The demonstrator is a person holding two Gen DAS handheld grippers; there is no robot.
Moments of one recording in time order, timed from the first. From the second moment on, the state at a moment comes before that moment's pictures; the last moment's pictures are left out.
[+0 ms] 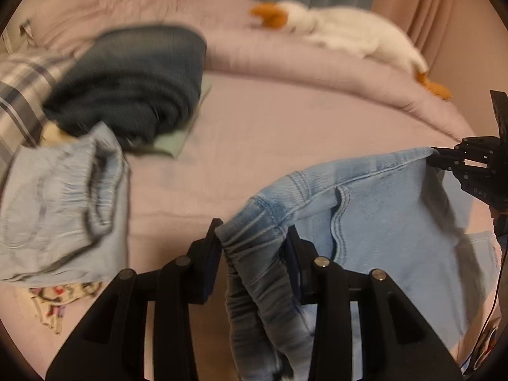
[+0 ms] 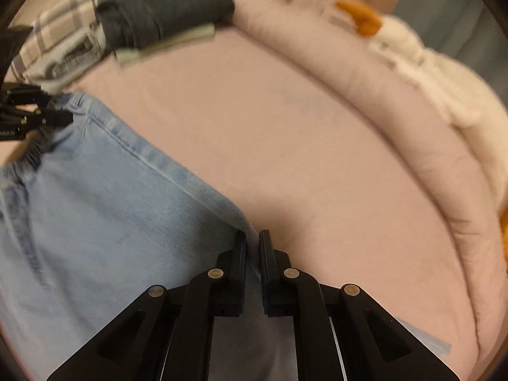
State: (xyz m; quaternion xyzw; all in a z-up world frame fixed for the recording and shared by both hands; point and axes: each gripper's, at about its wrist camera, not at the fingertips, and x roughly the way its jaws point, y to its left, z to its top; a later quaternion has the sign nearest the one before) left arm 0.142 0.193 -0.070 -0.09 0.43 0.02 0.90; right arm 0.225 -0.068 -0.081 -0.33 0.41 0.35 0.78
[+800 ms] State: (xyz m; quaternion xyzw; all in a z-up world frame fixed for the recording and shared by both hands) left arm -0.066 0.190 -0.117 -0.36 0.38 0.00 0.85; right arm 0.011 -0.150 -0.092 -0.33 0.37 0.37 0.79
